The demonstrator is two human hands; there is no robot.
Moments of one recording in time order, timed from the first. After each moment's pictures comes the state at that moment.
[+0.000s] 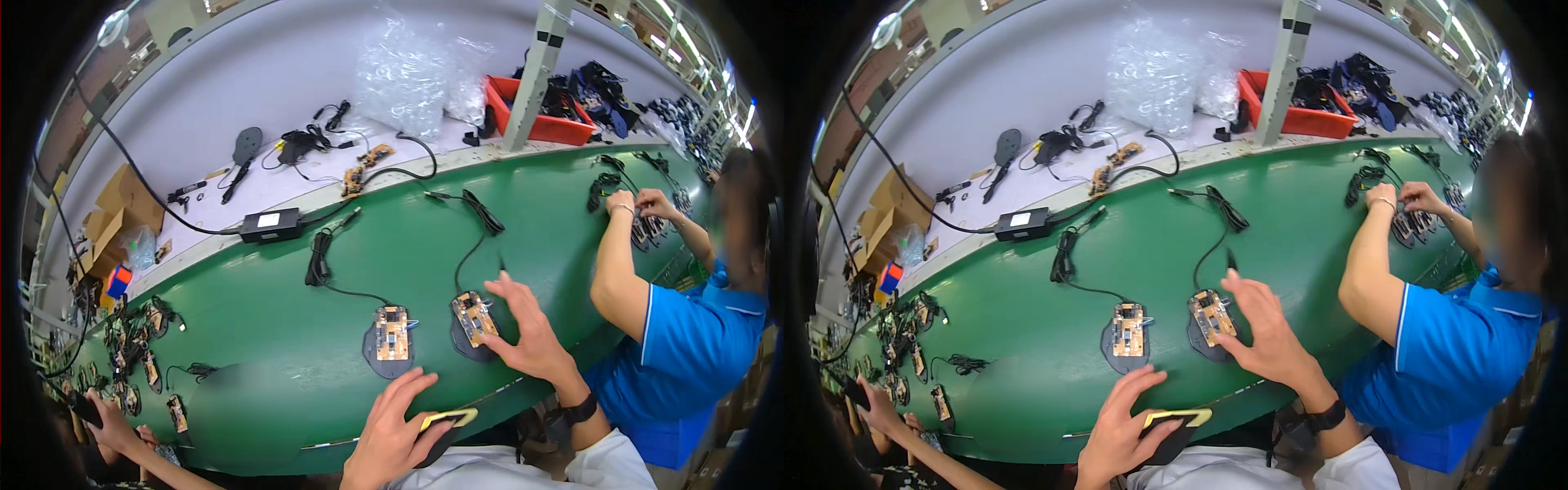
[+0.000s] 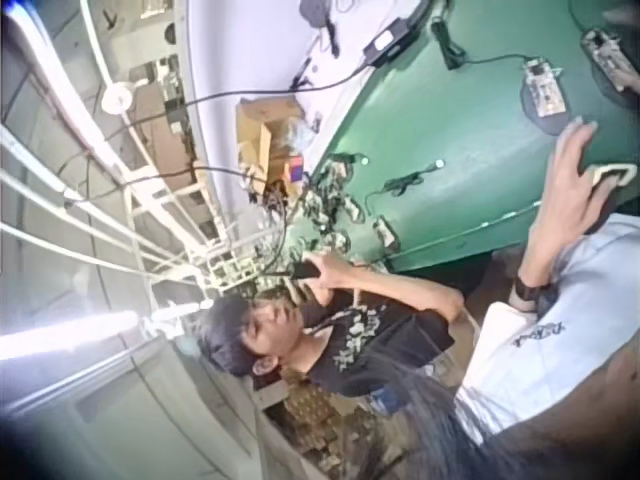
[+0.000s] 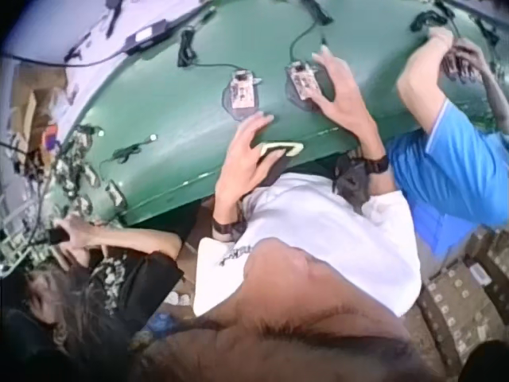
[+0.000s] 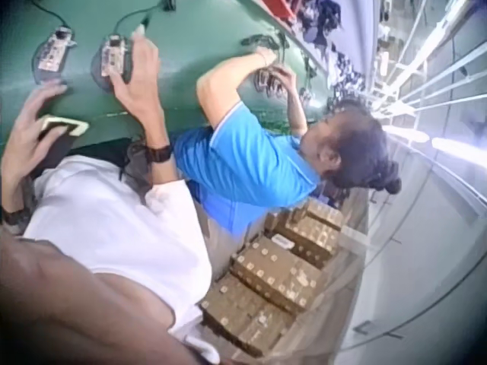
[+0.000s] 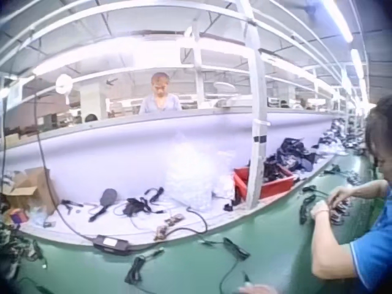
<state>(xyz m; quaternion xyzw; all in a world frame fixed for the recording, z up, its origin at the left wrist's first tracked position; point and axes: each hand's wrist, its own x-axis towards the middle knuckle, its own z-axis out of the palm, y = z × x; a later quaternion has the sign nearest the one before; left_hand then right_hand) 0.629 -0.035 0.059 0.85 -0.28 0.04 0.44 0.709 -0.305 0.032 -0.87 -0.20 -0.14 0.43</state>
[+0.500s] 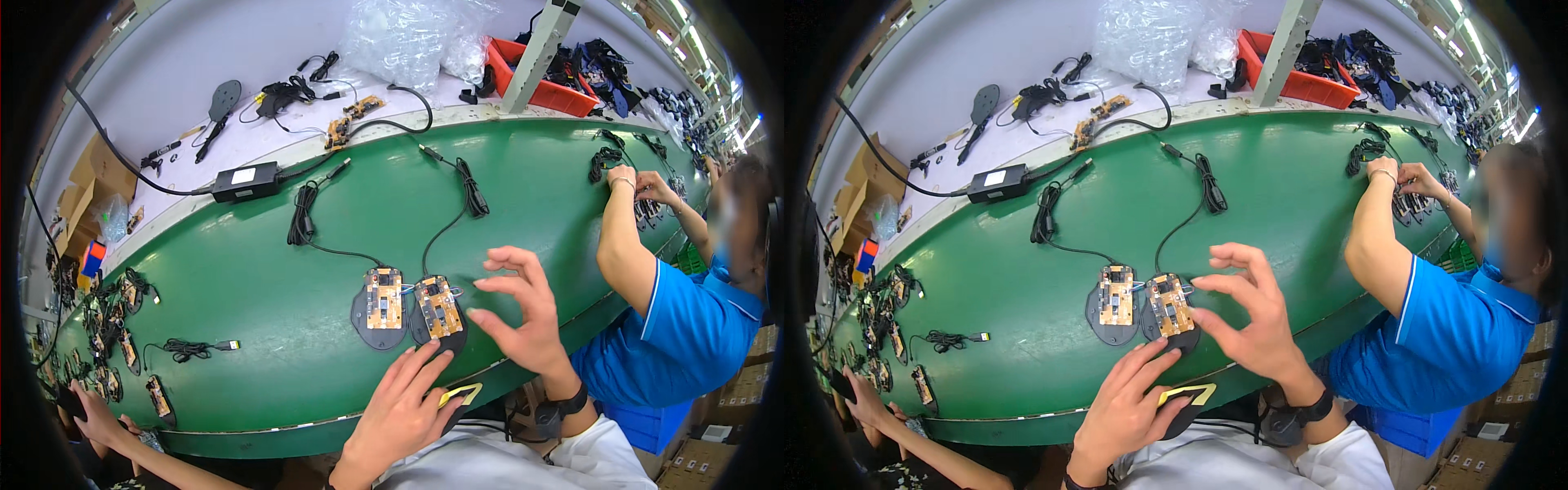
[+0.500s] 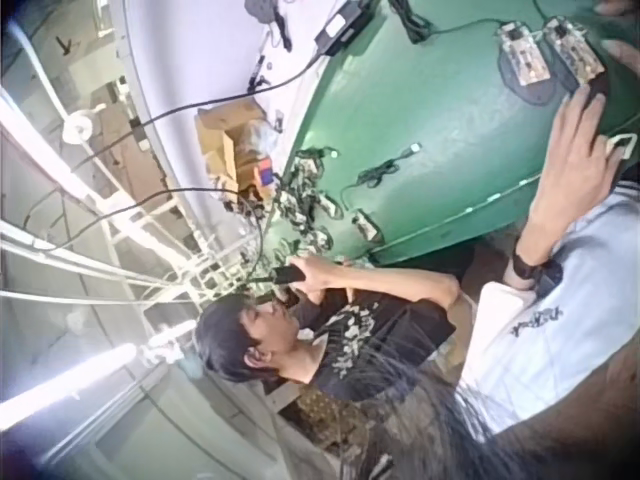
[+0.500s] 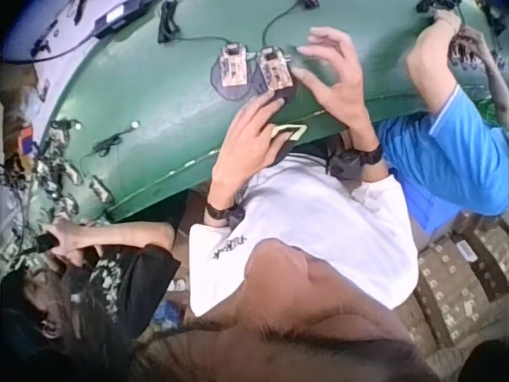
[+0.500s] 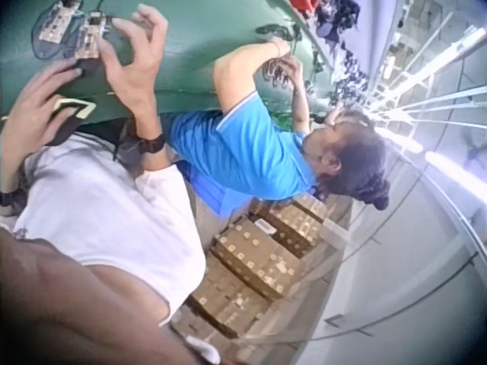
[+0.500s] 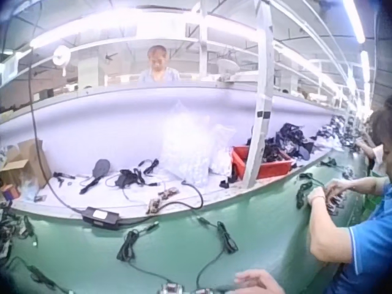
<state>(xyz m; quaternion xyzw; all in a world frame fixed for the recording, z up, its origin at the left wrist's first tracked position) 0.637 -0.053 0.052 0.85 -0.33 0.02 0.40 0.701 -0.280 0.055 -0.85 -0.16 -0.17 0.47</state>
